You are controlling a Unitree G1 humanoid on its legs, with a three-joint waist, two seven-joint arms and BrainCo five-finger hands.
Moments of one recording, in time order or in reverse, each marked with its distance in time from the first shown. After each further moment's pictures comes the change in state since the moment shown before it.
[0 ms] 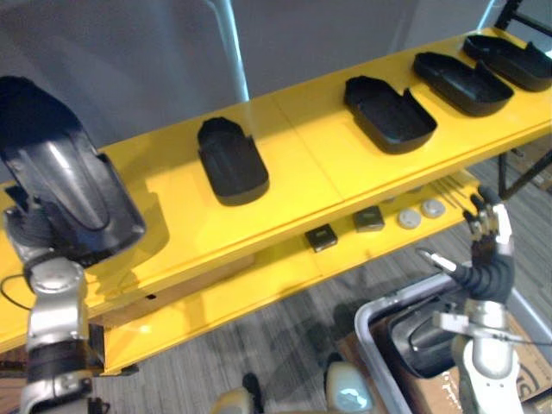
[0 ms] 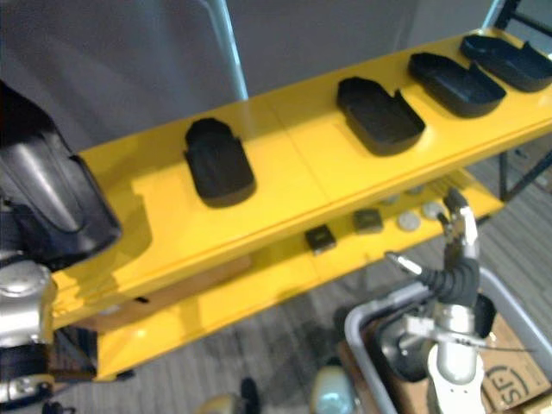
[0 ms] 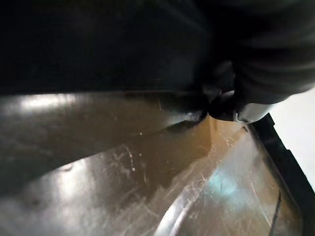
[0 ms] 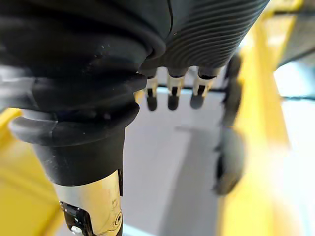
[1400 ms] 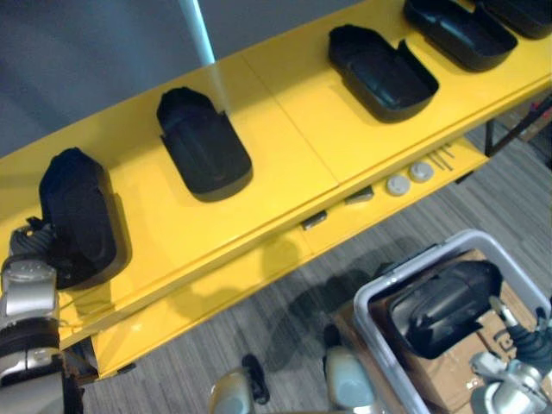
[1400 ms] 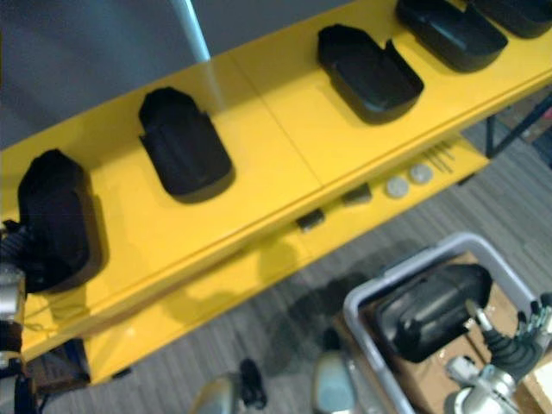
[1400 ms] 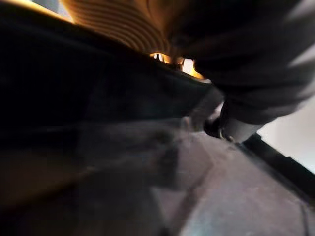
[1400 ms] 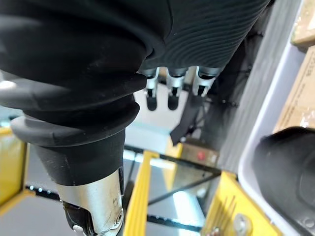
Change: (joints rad) left arm -0.090 0.030 -0.093 0.254 0.103 0.050 -0.204; right arm 0.032 0.064 -0.171 0.316 0.179 -0.039 -0.191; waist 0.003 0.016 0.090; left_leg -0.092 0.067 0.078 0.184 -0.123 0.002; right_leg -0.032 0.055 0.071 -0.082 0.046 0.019
